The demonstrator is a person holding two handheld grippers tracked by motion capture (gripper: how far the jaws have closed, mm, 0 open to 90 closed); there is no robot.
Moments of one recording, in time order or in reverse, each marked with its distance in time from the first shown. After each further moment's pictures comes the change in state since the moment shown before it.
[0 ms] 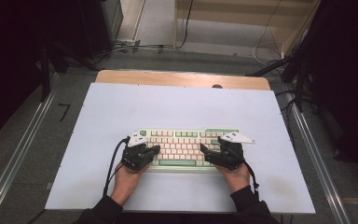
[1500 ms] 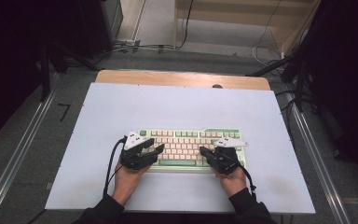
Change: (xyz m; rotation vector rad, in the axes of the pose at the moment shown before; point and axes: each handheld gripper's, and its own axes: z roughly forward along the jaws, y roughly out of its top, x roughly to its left) left arm -0.002 0.002 -0.006 -0.101 0.029 0.012; right arm 0.014 -0.011 0.004 0.079 0.129 -0.051
